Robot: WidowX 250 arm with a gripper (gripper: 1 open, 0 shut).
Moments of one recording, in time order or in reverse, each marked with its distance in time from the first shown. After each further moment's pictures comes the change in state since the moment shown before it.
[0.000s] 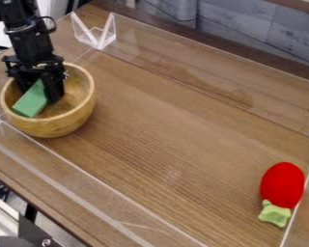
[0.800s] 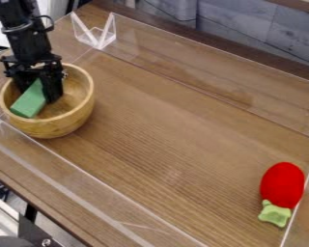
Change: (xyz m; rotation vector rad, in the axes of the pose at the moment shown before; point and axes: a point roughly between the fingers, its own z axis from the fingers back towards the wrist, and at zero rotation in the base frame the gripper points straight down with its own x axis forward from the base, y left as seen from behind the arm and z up) arm -0.002 0.000 0.002 -0.014 0.005 0.005
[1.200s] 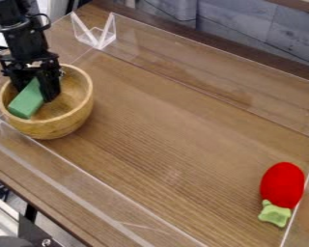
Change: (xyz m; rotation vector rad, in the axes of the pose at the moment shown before) arm -0.001 0.002 0.003 -0.008 -0.003 0.015
